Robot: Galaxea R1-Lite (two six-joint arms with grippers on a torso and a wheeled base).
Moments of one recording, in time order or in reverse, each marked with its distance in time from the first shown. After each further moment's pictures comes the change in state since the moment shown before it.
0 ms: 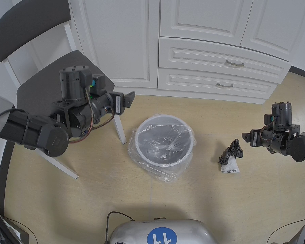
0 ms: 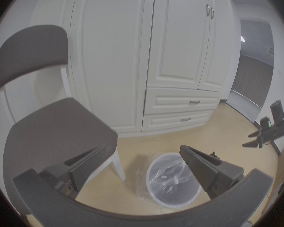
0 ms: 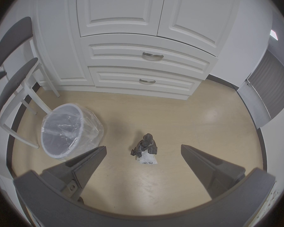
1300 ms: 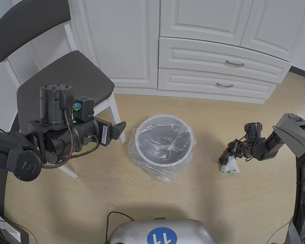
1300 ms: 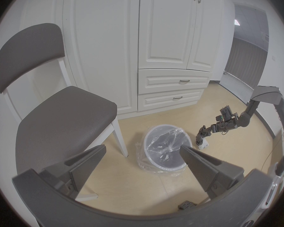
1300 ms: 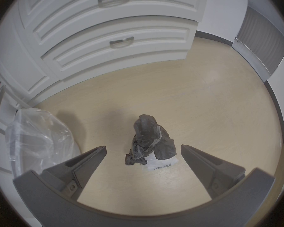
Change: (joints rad) left arm -0.042 -0.219 0.274 0.129 0.000 0.052; right arm -0.151 0.697 -0.476 -0.071 0.134 0.281
